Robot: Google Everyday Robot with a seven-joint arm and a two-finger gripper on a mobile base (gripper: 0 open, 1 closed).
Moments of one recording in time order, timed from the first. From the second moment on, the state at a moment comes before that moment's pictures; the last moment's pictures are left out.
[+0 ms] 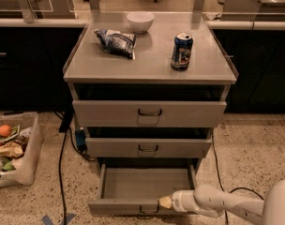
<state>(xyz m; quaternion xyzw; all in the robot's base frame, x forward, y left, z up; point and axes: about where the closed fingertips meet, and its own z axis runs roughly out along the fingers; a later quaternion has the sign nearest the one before) 0.510 -0.116 0.235 -0.15 0.92 0.30 0.21</state>
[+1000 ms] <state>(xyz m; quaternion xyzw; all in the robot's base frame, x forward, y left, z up) 0.488 -0.113 0.220 -0.13 0.93 0.31 0.18</state>
